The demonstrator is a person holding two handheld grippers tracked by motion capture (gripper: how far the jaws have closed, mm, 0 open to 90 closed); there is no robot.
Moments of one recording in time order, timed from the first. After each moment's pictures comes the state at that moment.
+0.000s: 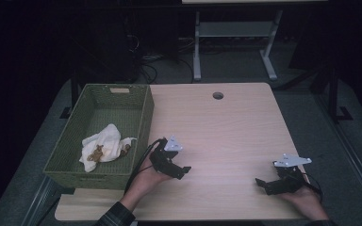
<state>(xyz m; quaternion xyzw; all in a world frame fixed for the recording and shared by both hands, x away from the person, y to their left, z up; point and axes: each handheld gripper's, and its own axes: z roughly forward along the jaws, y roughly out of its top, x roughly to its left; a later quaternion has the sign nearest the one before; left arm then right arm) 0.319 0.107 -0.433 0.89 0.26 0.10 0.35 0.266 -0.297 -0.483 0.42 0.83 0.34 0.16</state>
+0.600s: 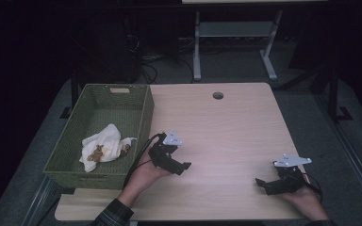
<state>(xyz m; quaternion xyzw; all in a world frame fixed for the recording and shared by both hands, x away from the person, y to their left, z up) 0.325 0.107 -0.411 0.89 0.26 0.09 0.35 0.266 -0.297 -0.483 0.42 0.82 0.34 0.16</state>
